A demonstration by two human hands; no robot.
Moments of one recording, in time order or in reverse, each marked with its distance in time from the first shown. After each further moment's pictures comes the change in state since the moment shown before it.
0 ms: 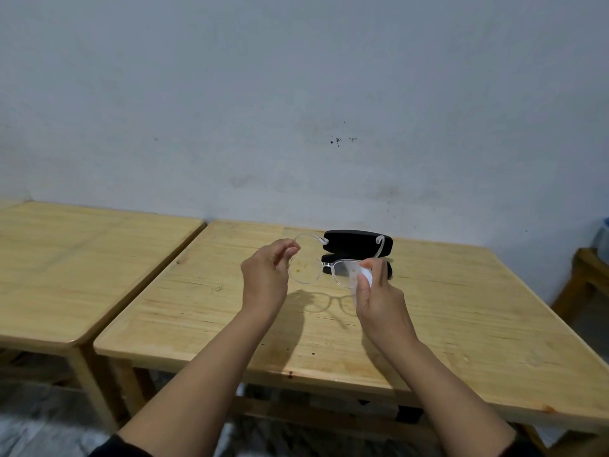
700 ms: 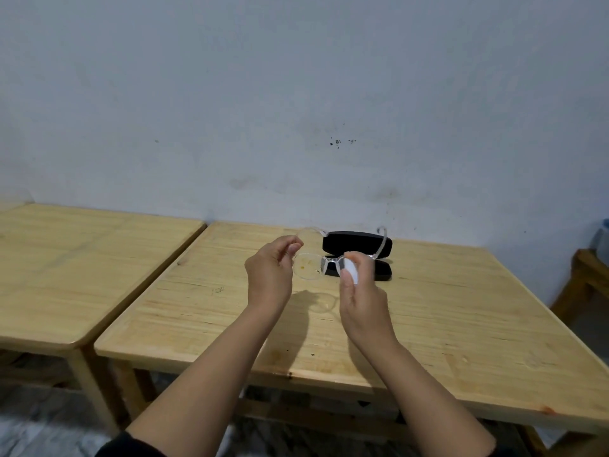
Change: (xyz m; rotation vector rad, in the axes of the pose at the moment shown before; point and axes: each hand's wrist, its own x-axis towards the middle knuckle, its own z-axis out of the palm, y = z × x) left_hand 0.002 0.010 0.005 -0.061 0.018 -0.026; right_hand -0.006 -0.027 0.012 0.190 0.064 -0.022
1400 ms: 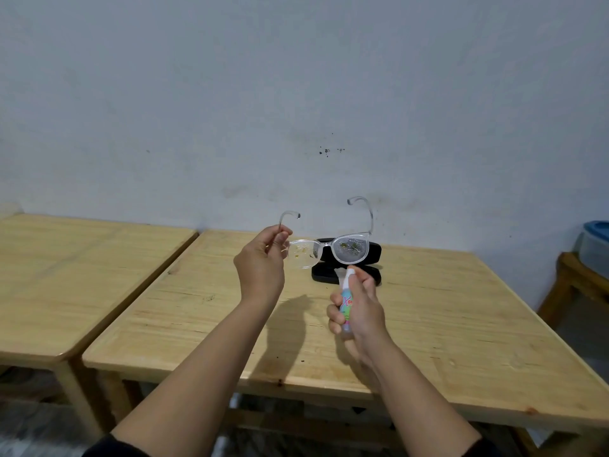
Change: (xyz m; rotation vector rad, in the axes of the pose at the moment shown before) left_hand 0.007 0.029 0.004 -0.203 0.092 -0.054; right_hand 0.008 0.000 -0.006 1.012 -0.015 0.627
